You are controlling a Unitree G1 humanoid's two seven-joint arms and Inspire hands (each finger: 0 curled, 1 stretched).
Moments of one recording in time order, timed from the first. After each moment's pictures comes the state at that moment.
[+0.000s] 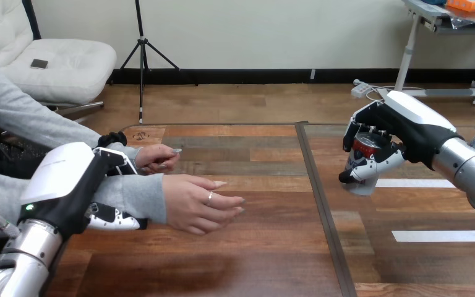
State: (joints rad) left arm -0.04 0.61 -0.05 0.18 0.55 -0.28 0.04; right arm -0.76 -0.63 0.26 1.10 -0.44 -0.61 0.16
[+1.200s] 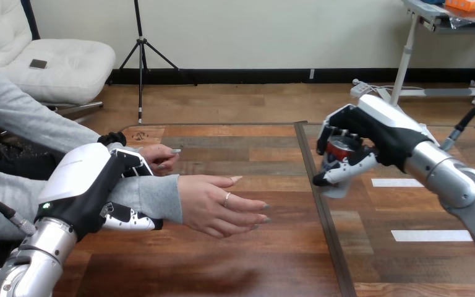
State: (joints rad) left arm -0.06 0.56 -0.06 0.16 0.55 -0.27 -0.02; right arm -0.76 -0.54 0.26 1.09 -0.44 -0.60 0.16
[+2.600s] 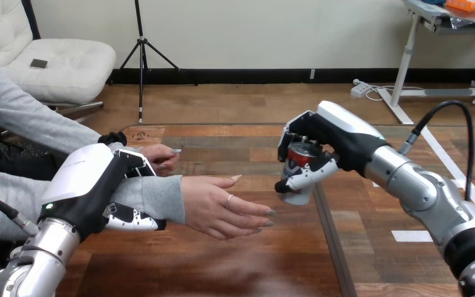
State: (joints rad) left arm -0.06 0.55 -0.06 0.16 0.55 -0.27 -0.02; right arm -0.76 -0.42 0.28 1.05 -0.44 -0.59 0.18
